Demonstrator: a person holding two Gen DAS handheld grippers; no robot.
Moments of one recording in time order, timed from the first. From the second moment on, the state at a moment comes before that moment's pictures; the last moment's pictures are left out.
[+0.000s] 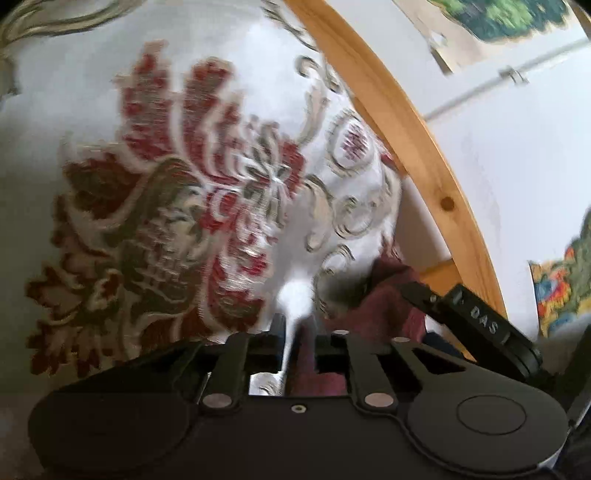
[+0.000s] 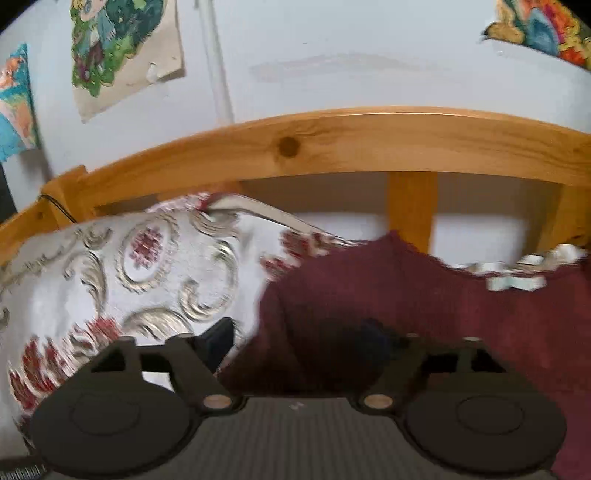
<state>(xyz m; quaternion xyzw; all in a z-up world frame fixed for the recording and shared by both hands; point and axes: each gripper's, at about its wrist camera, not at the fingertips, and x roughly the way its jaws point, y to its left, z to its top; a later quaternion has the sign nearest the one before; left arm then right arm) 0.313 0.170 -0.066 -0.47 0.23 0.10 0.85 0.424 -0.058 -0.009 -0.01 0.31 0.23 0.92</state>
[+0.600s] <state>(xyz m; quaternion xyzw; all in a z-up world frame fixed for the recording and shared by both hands) 0.336 0.148 -0.069 -0.35 0.31 0.10 0.88 0.197 -0.253 -0.012 -0.17 0.34 0.13 0.91</state>
